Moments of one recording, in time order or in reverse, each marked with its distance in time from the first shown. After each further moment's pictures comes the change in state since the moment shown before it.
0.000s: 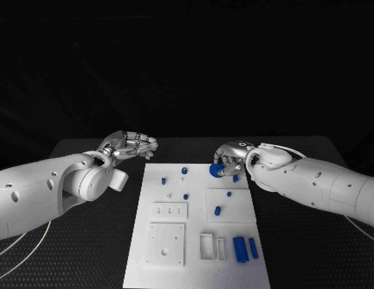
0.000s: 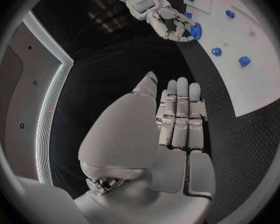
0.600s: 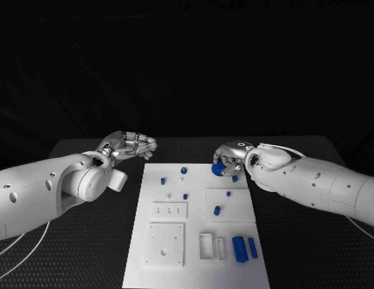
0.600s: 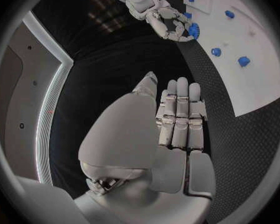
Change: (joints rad) left arm 0.000 -0.002 0.000 0.002 -0.001 0.000 -0.003; left_hand 0.000 0.000 0.000 0.000 0.000 0.000 0.000 0.000 0.000 0.000 0.000 0.000 0.000 0.000 0.000 0.000 0.000 0.000 0.000 0.000 0.000 0.000; right arm -0.001 -0.005 -0.001 0.008 -0.046 -0.007 0.000; right_hand 0.025 0.033 0.106 -0.040 0.189 0.001 -0.001 0.036 0.017 0.007 -0.016 0.025 -0.010 -0.001 -0.015 0.020 -0.016 0.002 -0.002 0.002 0.012 0.000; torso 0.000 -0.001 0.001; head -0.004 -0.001
